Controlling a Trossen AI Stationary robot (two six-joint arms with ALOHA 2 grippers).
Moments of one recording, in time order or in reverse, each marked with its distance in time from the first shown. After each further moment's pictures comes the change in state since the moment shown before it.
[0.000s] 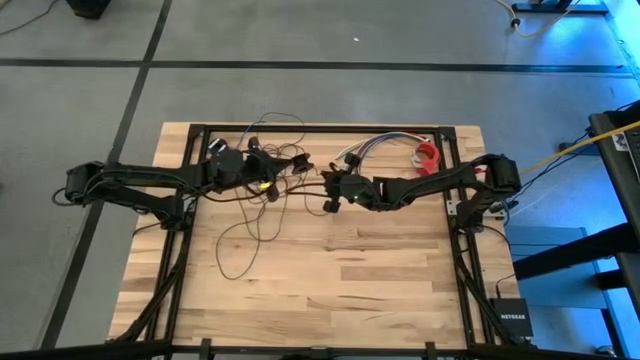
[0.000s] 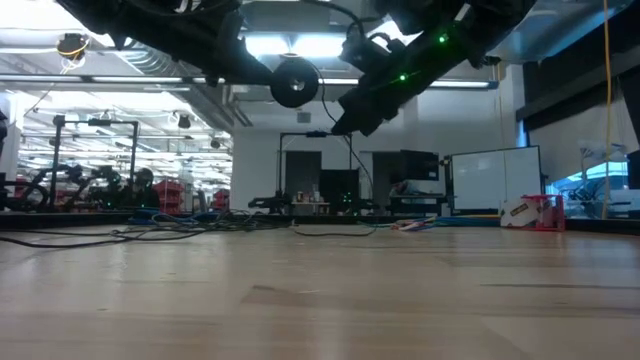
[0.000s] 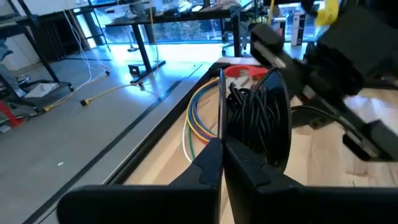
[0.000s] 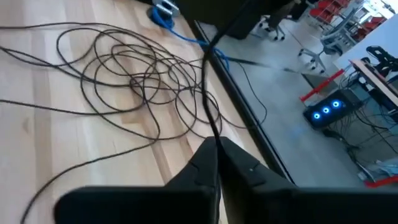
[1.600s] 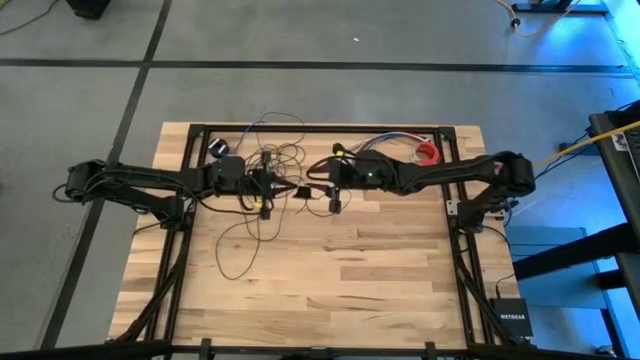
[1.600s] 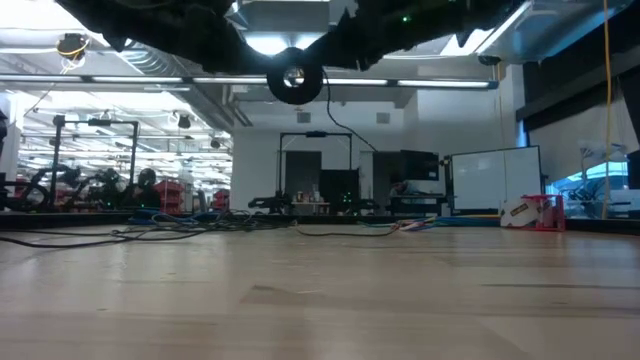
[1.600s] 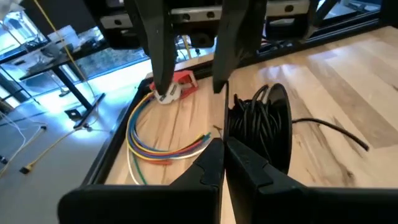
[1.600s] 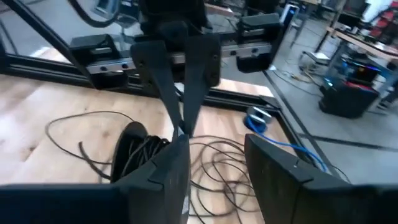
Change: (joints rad) left arm -0.064 0.006 -0.009 -0.023 0.258 0.266; right arm -0.086 -0.116 0.057 0.102 -0.632 0.009
